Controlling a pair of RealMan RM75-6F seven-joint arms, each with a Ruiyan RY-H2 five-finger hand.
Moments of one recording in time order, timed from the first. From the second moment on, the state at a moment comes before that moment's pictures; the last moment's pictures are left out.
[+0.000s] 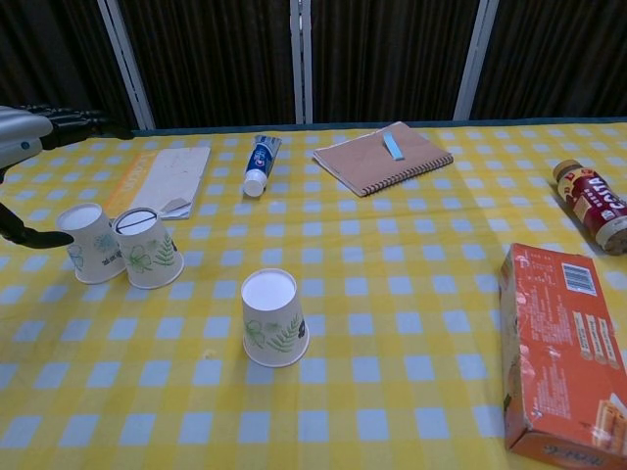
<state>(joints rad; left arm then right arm) -0.49 -1.29 -0.06 -1.72 1.41 1.17 0.45 0.10 -1.21 0.08 -1.48 -1.60 1.60 0.09</state>
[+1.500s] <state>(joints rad) -0.73 -1.62 -0.08 -1.78 1.07 0.98 0.98 0.08 -1.15 0.10 -1.49 -1.59 1.63 0.22</state>
